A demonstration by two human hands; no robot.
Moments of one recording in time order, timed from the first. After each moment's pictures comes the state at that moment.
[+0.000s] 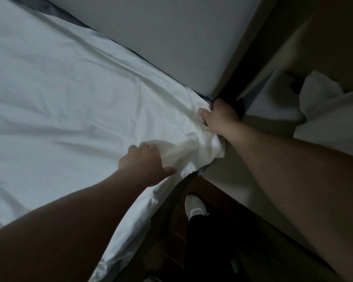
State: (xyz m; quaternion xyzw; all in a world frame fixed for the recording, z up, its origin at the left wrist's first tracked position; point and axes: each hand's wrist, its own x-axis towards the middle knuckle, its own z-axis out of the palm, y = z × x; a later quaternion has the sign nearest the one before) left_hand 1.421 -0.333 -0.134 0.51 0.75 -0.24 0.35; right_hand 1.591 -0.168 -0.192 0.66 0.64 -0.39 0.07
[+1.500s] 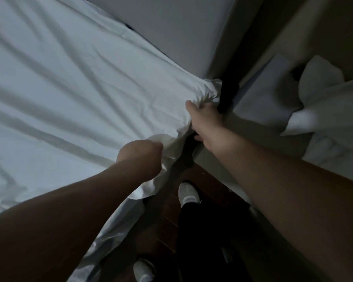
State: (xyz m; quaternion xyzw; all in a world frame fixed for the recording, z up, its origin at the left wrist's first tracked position) left_hand 1.453 -0.355 -0.138 0.59 0.70 -0.25 0.30; right_hand 1.579 -0.232 -0.183 0.70 0.38 -0.60 -0.06
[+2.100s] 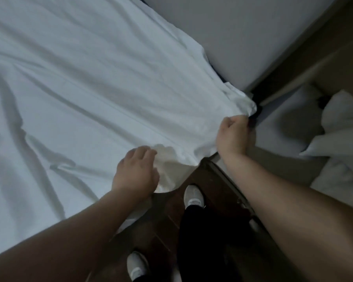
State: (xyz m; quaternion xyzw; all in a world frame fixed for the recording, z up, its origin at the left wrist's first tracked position) left_hand 1.410 -0.473 -0.111 0.48 0.83 -0.05 0.30; right_hand 1.569 -0.279 -0.156 0.73 0.55 -0.37 -0.16
